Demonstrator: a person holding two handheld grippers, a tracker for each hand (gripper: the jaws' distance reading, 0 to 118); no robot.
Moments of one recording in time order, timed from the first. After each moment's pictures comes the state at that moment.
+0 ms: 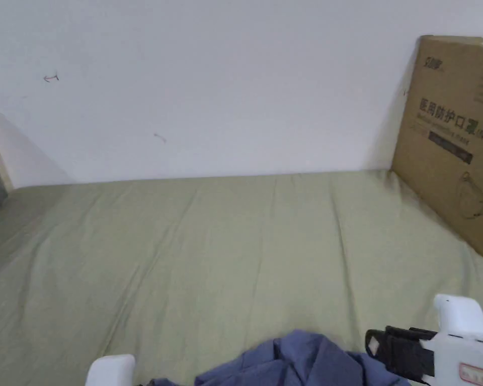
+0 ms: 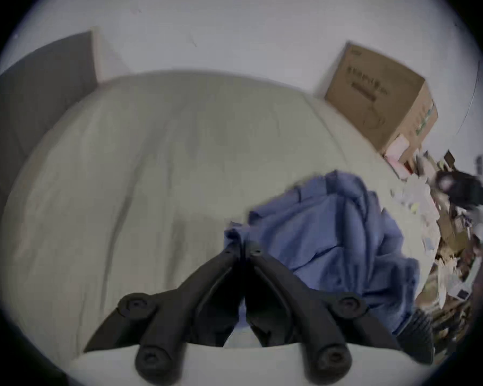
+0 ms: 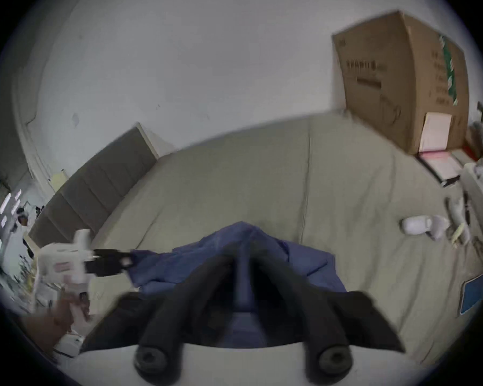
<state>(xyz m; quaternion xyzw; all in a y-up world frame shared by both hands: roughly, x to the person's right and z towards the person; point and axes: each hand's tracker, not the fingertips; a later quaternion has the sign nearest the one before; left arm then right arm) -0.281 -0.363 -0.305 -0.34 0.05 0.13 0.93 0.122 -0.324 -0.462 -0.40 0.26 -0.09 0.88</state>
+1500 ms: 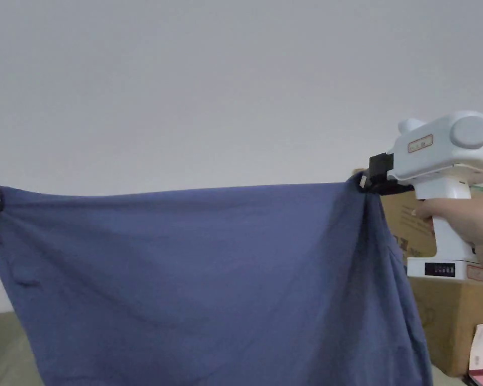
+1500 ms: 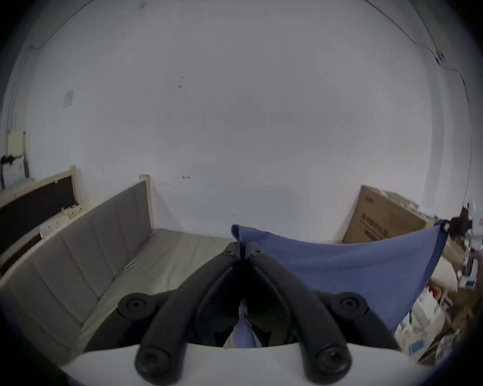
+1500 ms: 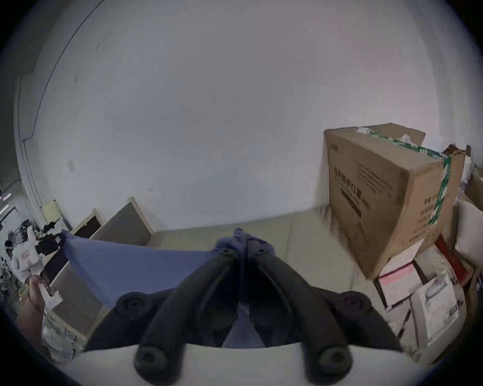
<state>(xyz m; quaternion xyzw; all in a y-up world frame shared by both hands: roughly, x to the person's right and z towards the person) -0.419 0.022 -0.381 -0.08 0.15 0.10 0.98 0.164 0.038 -0.585 -0.20 0.22 -0.10 0.95</state>
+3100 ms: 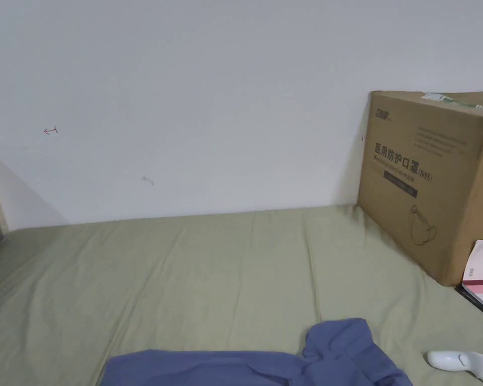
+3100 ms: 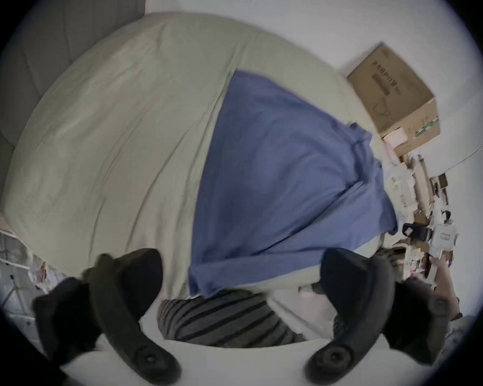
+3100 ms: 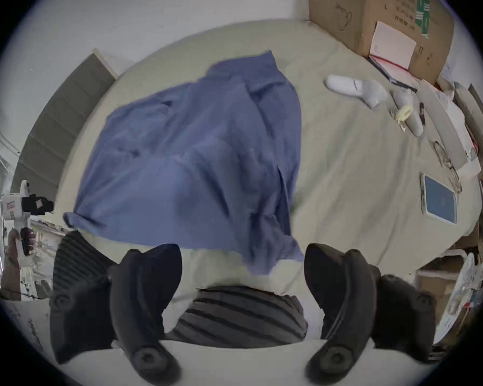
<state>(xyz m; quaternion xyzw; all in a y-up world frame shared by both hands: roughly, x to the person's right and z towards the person) -0.365 -0.331 -0.147 -0.48 0.03 0.24 0.85 0.249 -0.349 -0.310 -0.54 0.20 -0.01 0.82</state>
